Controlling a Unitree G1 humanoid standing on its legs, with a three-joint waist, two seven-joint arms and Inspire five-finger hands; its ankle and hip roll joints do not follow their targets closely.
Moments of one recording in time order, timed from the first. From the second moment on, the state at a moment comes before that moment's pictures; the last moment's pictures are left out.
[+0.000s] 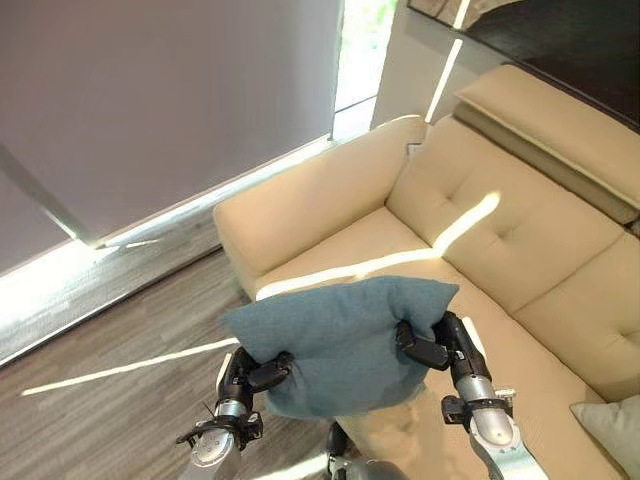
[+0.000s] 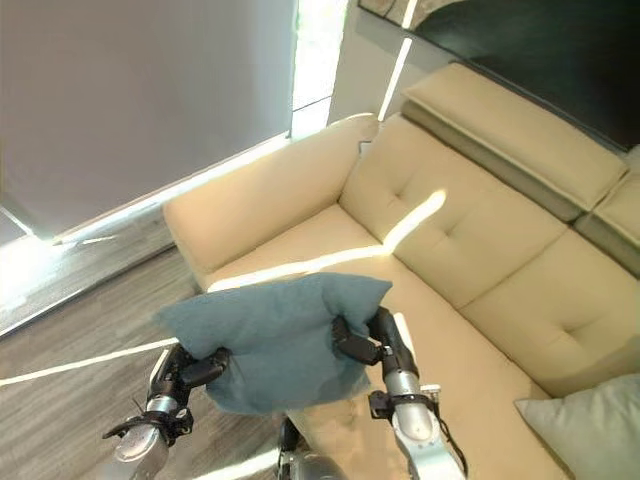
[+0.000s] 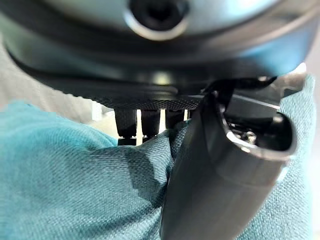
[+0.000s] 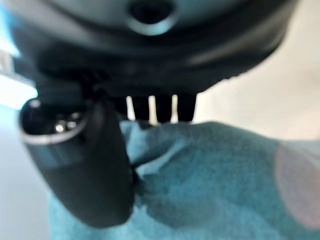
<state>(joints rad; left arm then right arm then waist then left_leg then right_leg) 0.16 0.29 -0.30 0.26 -0.47 -0.15 0.18 0.15 -0.38 0.15 0.11 0.10 -0.16 -0.18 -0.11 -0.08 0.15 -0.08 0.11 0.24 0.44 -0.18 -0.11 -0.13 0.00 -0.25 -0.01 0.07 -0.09</state>
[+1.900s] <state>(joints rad) 0.14 0.36 -0.26 0.17 -0.47 -0.15 0.22 0.06 -0.35 0.19 0.13 0.09 -0.14 -0.22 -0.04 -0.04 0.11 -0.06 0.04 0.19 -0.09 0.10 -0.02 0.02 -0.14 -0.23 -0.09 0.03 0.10</state>
